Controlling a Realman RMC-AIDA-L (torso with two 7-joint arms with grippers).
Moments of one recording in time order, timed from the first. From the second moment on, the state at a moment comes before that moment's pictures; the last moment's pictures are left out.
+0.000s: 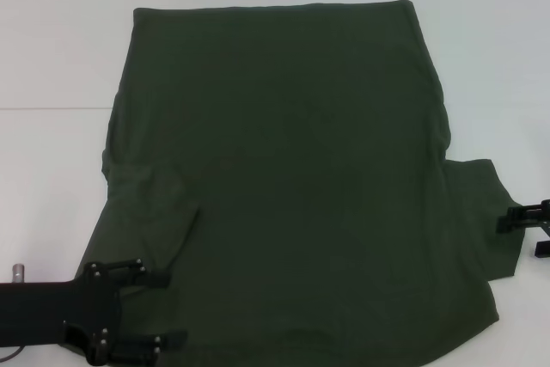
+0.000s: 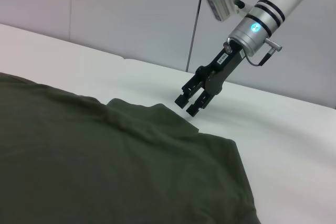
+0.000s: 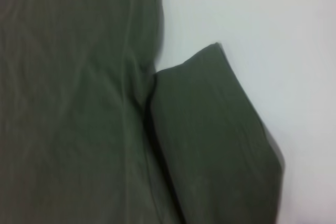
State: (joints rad) left arm -0.44 -2.08 0.60 0.81 2.18 1.77 -1.28; right arm 0.65 2.00 -0.53 -0.79 -2.67 -1.28 2.76
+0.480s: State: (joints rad) left arm -0.44 -2.08 0.60 0.81 2.18 1.77 -1.28; right arm 0.67 2.00 -0.53 -0.73 -2.66 -1.25 2.74
